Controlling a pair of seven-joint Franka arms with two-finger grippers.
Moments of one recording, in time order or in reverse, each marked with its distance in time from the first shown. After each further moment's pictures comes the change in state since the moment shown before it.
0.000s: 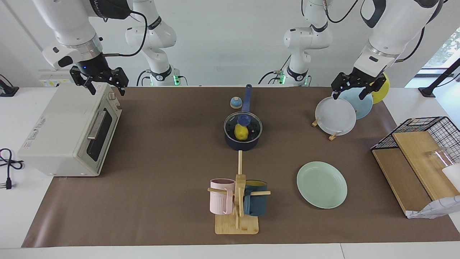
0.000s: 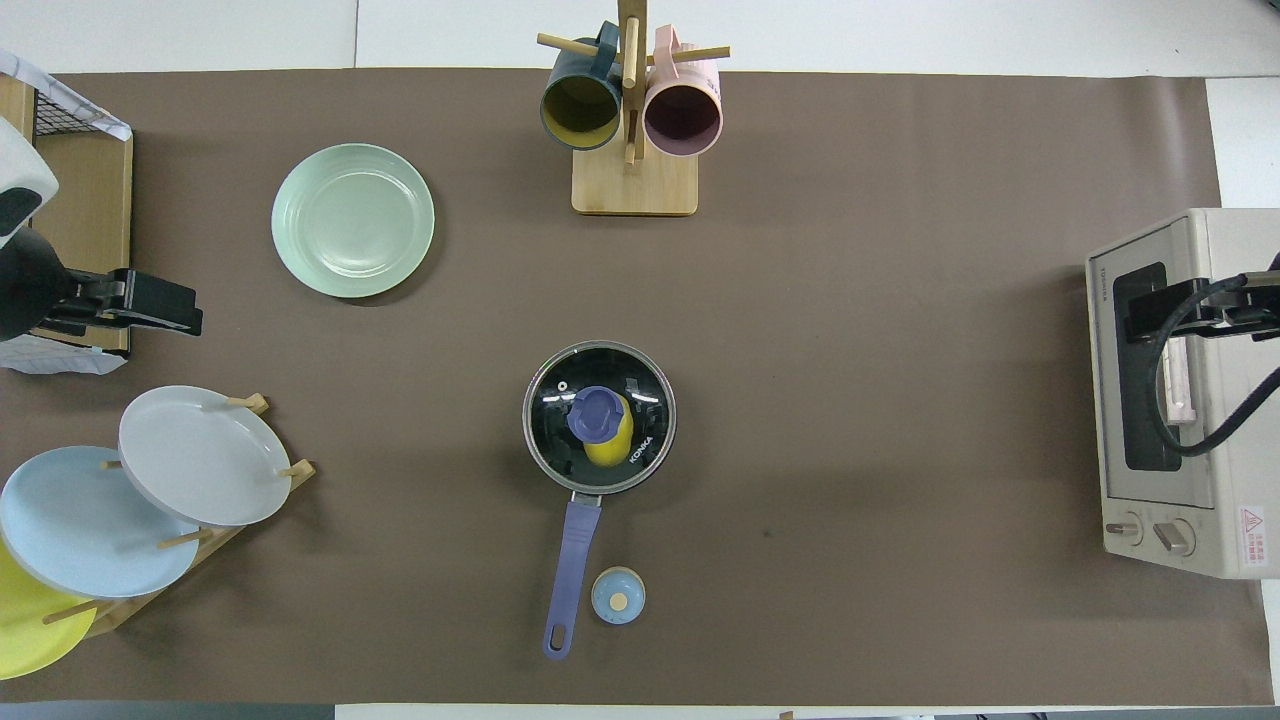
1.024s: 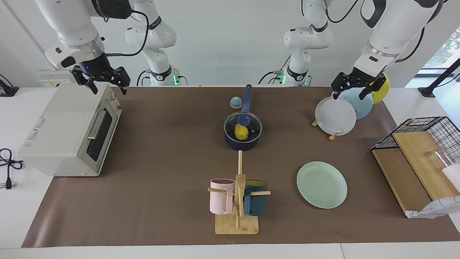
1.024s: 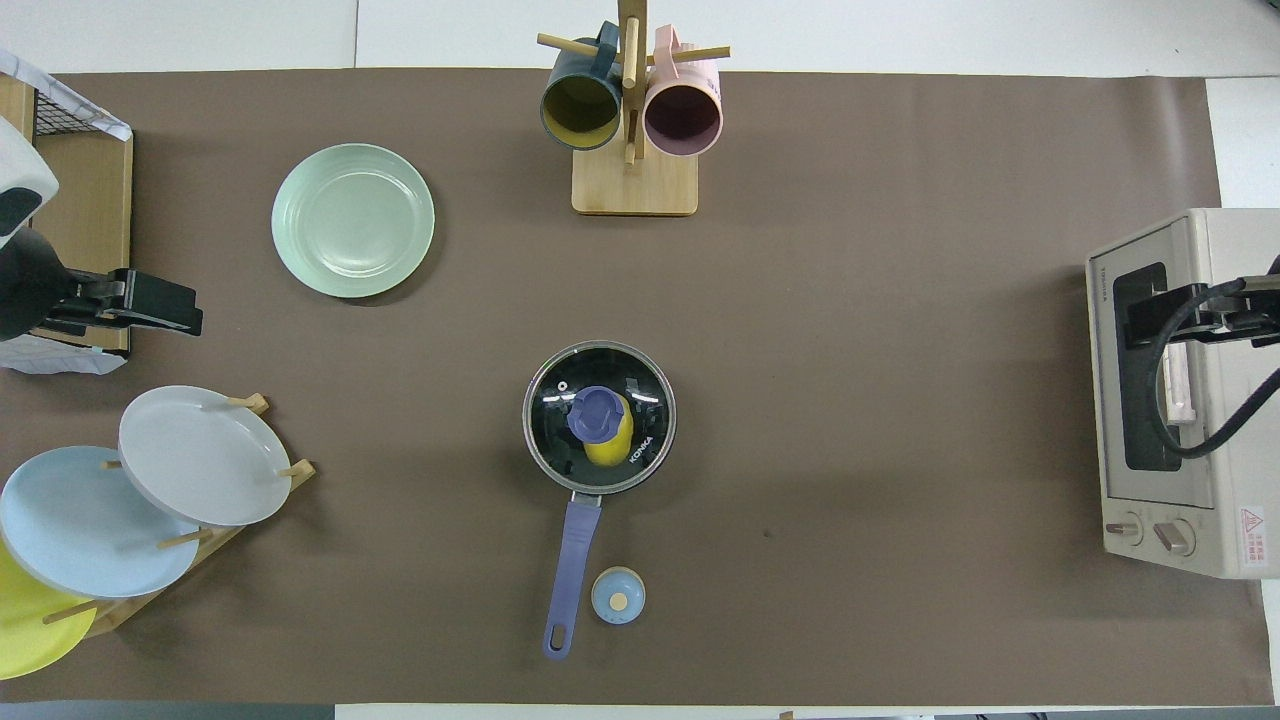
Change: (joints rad) left arm 0.000 -0.001 0.000 0.000 0.000 0.000 0.000; right arm 0.000 0.001 0.012 0.003 0.000 -0.019 0.000
